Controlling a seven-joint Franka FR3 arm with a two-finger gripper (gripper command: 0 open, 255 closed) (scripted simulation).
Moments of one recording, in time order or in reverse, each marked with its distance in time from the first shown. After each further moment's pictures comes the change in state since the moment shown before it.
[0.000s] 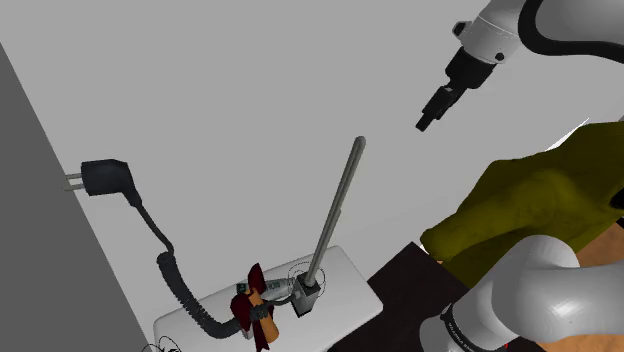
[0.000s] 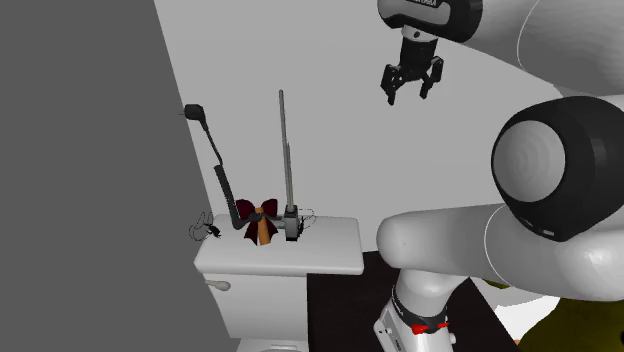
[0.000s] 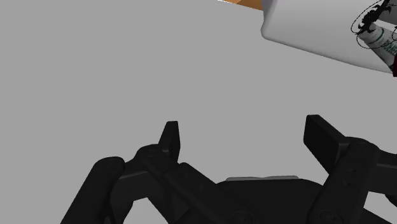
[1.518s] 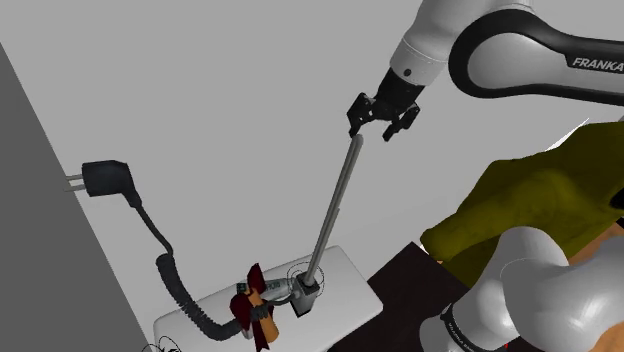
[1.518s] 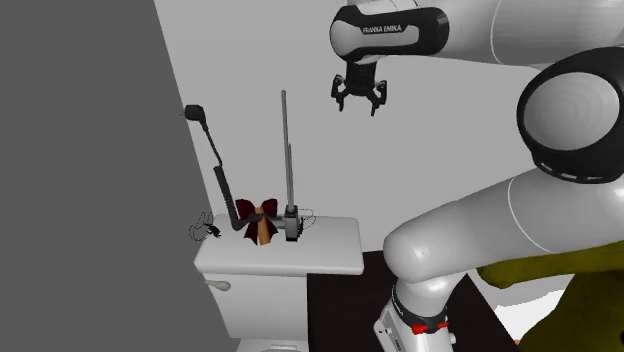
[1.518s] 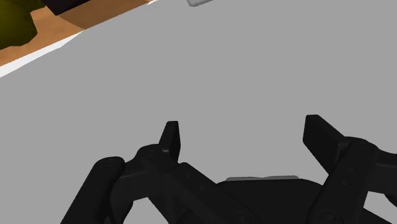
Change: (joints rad) arm 0.380 0.179 -0.058 -0.034 -0.102 0.222 0.945
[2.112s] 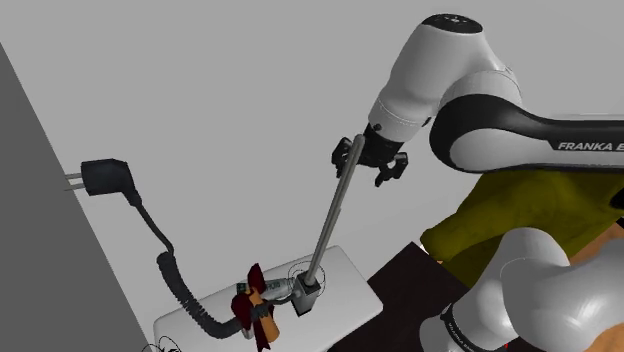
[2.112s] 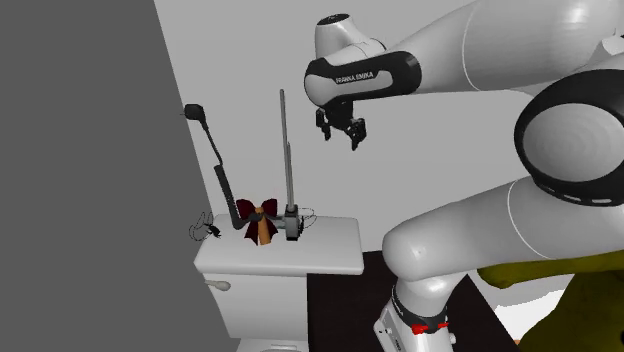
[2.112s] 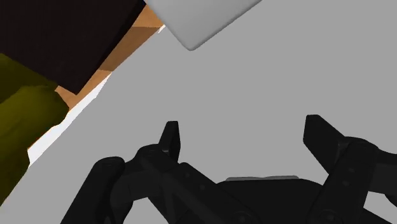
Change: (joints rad) arm -0.051 -0.029 0.210 -0.206 0.025 0.099 0.473
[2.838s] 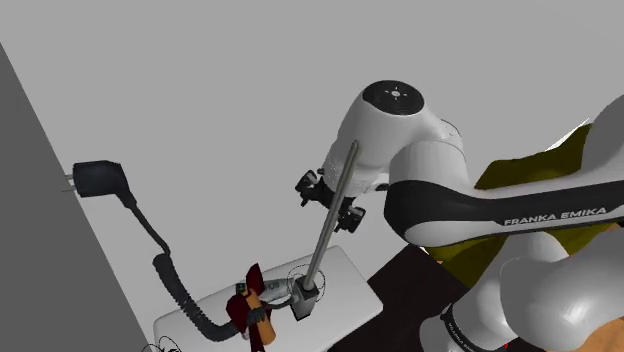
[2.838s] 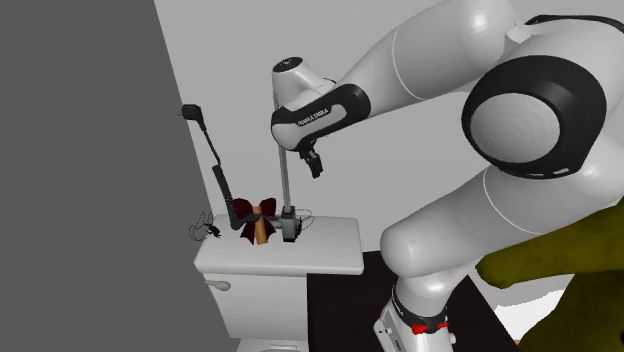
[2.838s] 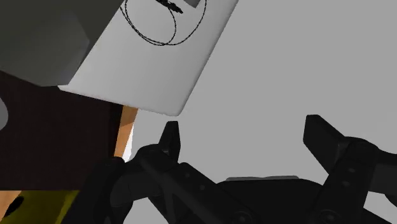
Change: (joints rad) arm -0.091 0.178 0.300 -0.039 0.037 0.237 0.708
